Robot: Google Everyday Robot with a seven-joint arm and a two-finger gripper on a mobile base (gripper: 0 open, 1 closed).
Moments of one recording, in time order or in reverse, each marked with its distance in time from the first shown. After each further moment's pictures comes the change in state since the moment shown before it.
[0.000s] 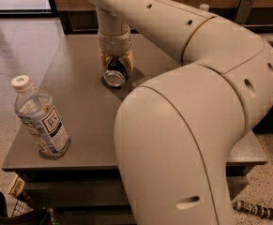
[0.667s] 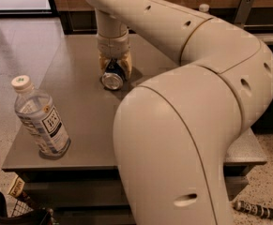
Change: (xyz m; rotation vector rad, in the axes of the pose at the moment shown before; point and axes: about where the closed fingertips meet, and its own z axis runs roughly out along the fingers) arm 0.009 0.005 0.008 -0.004 0.042 0.008
